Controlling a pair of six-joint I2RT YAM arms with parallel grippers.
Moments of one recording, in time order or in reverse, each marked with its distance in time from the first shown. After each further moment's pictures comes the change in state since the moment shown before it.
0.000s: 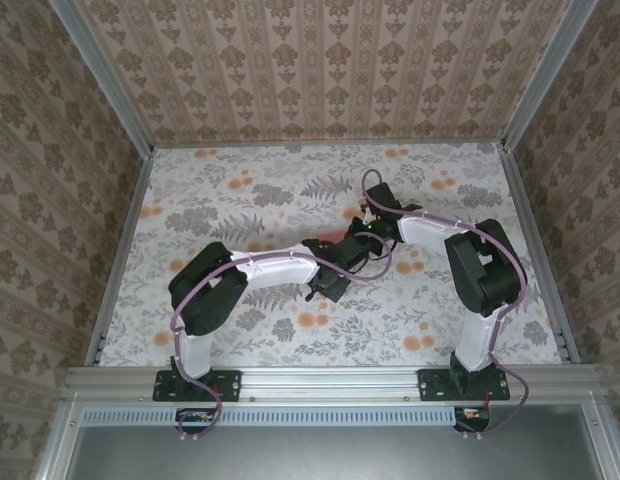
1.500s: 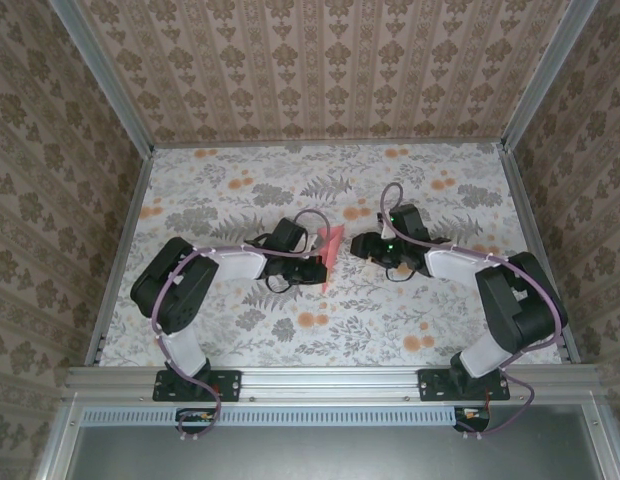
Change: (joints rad) left arm 0.343 -0.147 -0.409 0.614 0.697 -0.299; right arm -0.036 -0.282 -0.398 0.363 0.001 -0.138
